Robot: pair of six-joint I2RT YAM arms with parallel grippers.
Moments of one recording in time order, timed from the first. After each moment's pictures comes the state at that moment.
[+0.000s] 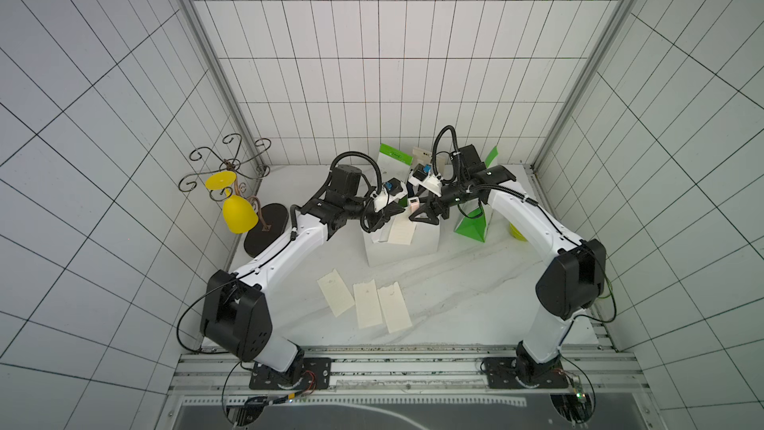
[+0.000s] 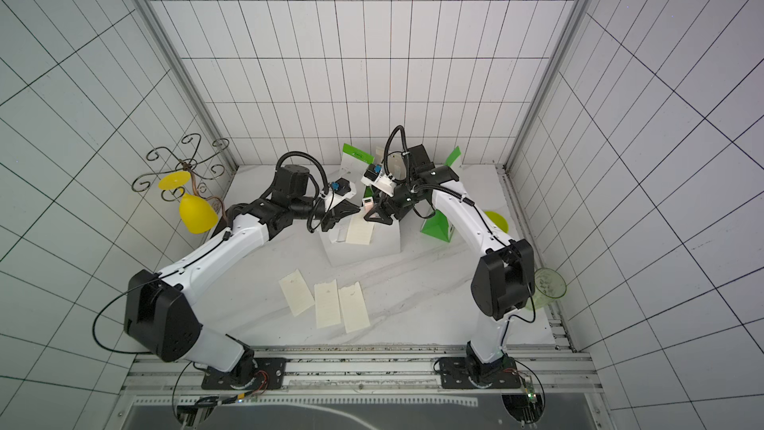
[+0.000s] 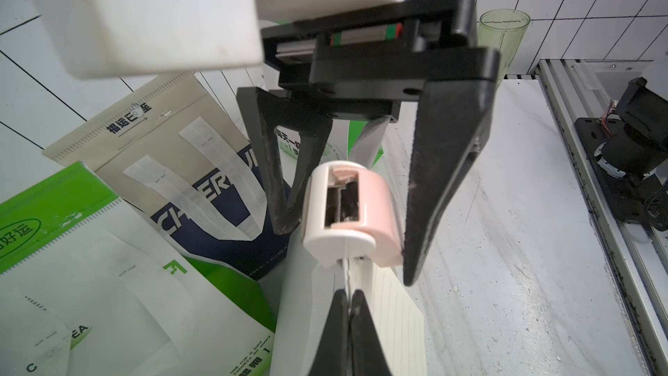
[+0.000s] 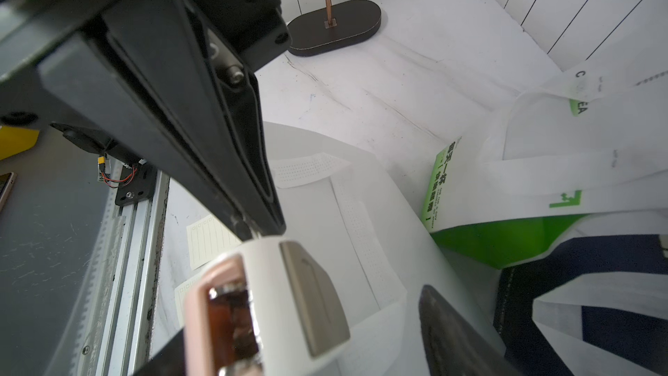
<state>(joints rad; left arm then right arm) -0.45 1.52 1.29 -0.34 0.73 0.58 0.42 1.79 1.73 -0.88 -0.79 -0.65</state>
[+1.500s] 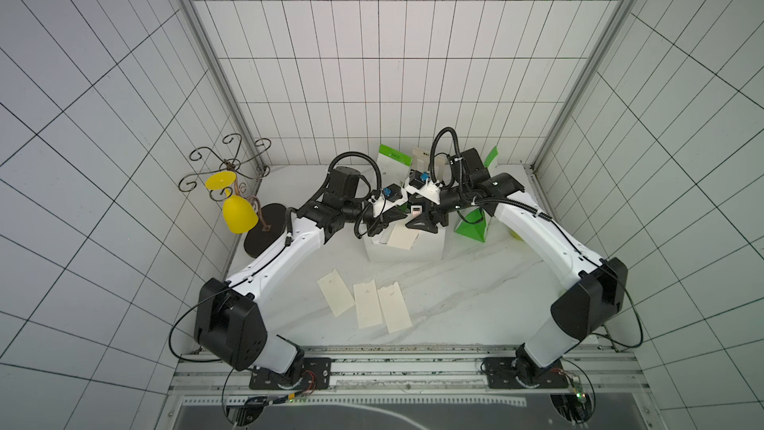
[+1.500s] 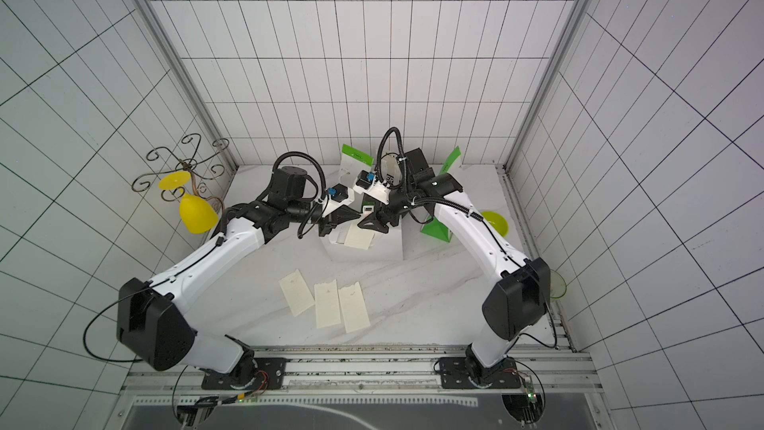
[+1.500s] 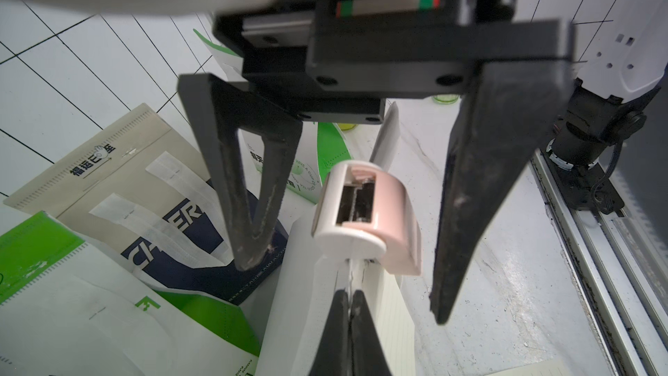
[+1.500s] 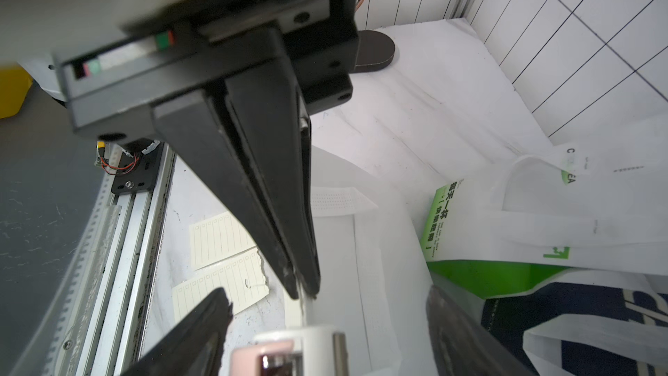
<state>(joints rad) -0.46 1.47 1.27 -0.39 0.81 0.64 0.50 1.65 1.63 -0.82 -0.72 -0.68</state>
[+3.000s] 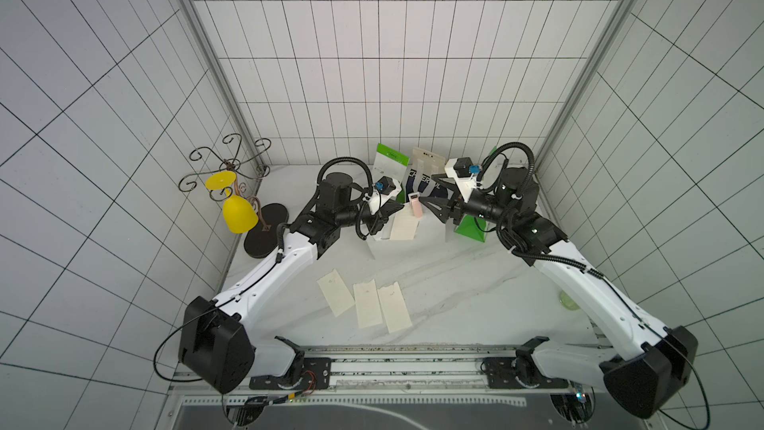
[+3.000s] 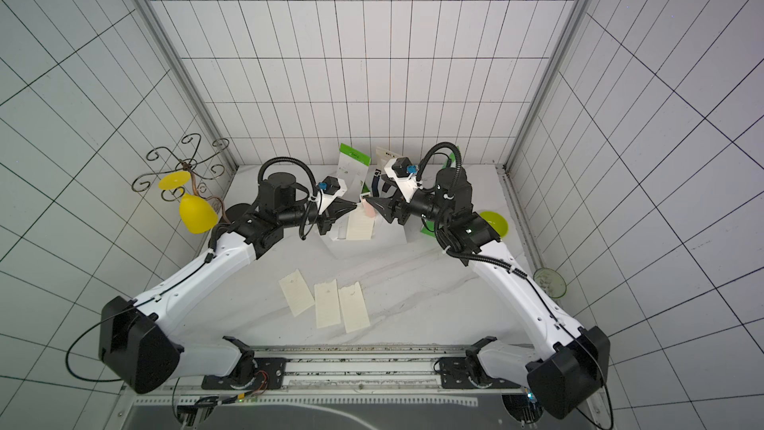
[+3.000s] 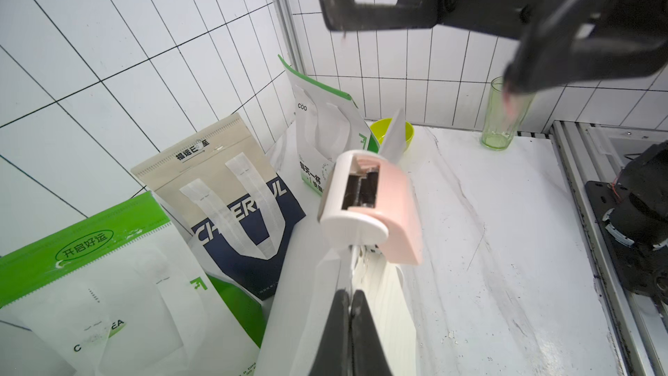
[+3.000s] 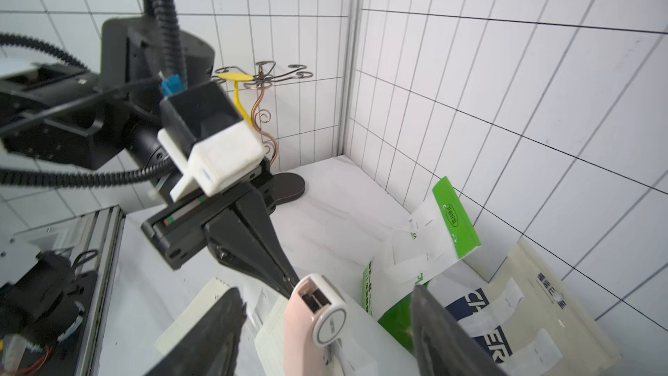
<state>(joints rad) -0.49 1.35 1.13 -0.12 0.62 0.35 0.50 1.21 1.15 -0.01 -0.52 -0.10</state>
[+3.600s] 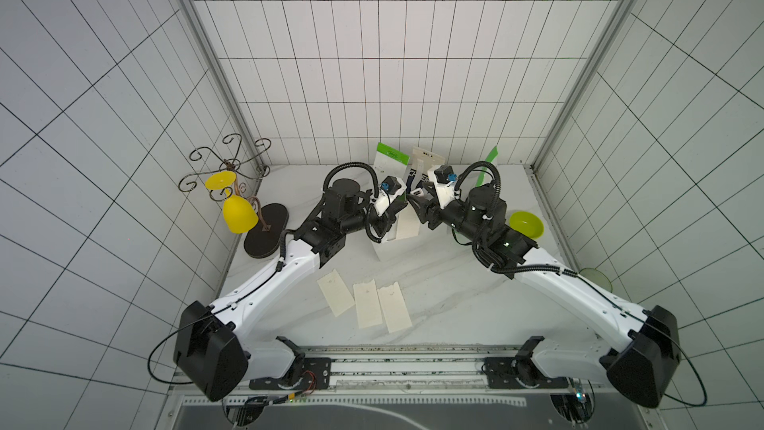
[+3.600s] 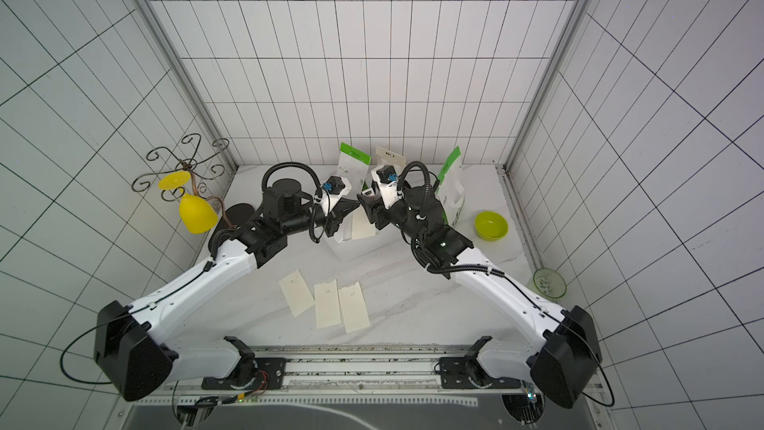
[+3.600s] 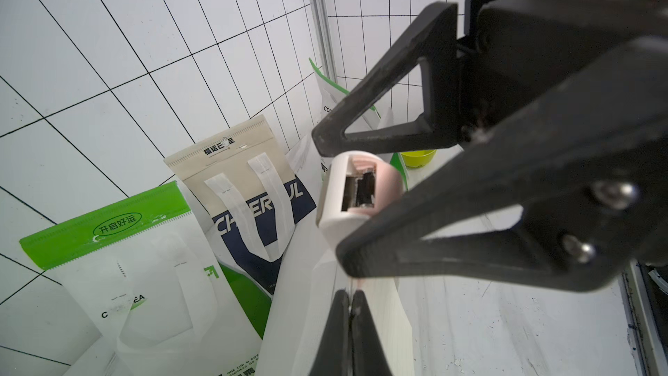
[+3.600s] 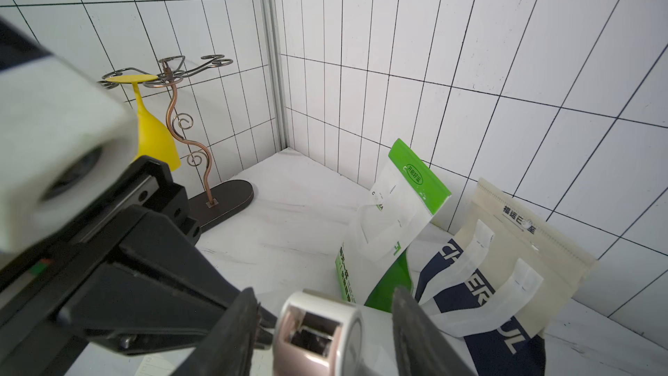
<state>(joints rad) -0.57 1.32 1.11 -0.08 0.44 0.26 0.70 1.27 1.06 0.11 -0.05 0.02</state>
